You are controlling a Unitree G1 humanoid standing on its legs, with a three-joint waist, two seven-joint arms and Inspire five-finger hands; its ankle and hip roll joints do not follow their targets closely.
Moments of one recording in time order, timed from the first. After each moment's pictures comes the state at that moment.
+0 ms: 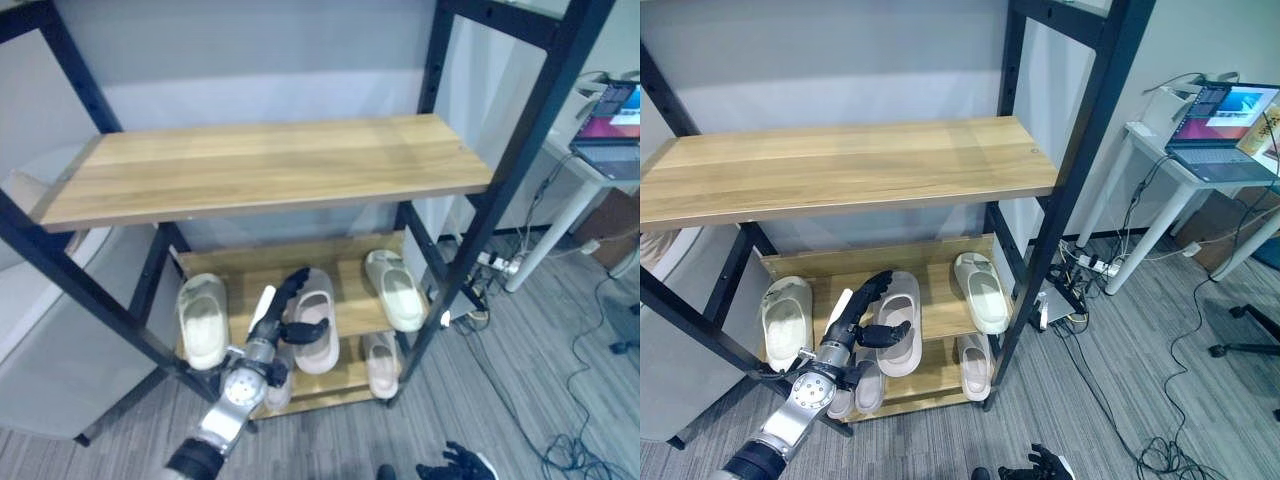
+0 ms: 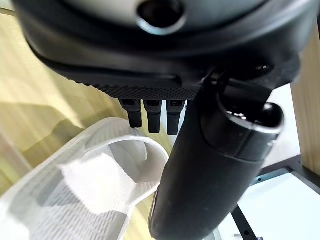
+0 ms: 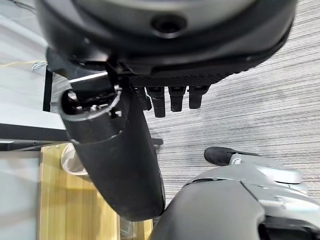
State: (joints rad) left arm -0.15 0.39 -0.36 0.37 0.02 -0.20 0.24; right arm 0.13 -0.26 0.26 1.03 0.26 -0.15 -0.06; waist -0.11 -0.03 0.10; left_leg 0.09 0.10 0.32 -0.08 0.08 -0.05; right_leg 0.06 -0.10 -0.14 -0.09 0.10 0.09
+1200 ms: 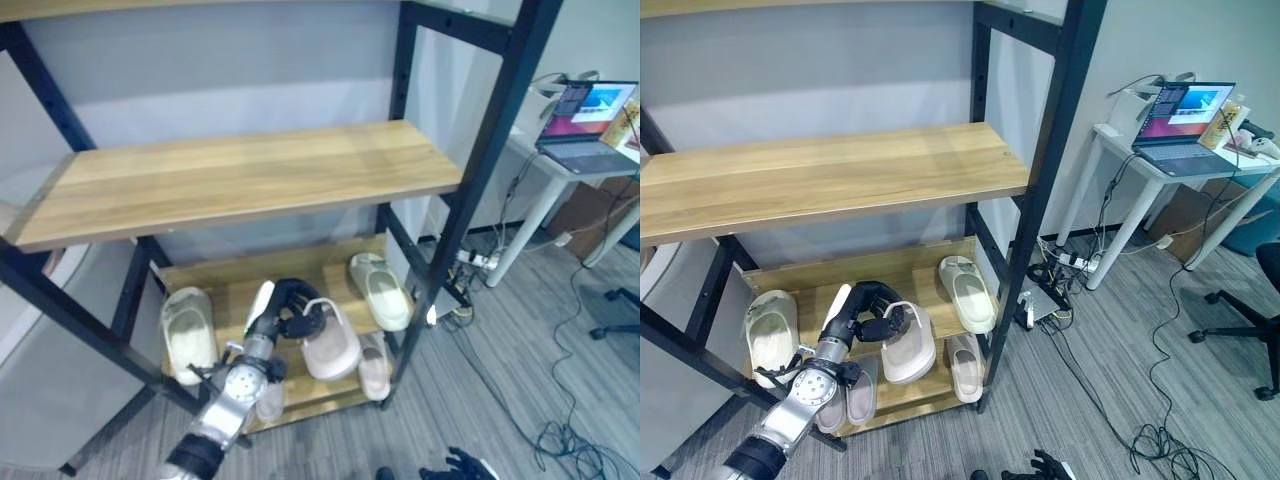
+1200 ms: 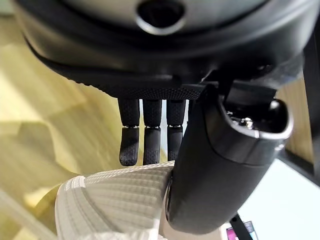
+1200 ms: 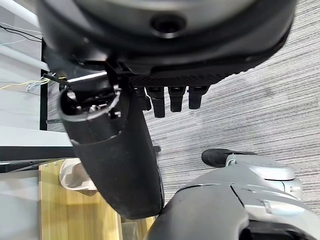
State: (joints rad) left arm -0.11 0.39 -0.35 0.31 0.00 -0.20 0.23; right arm 0.15 -0.26 0.24 1.04 0.26 -0.15 -0.06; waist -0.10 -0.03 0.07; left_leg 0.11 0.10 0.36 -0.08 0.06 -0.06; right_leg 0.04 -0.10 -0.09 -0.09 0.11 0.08
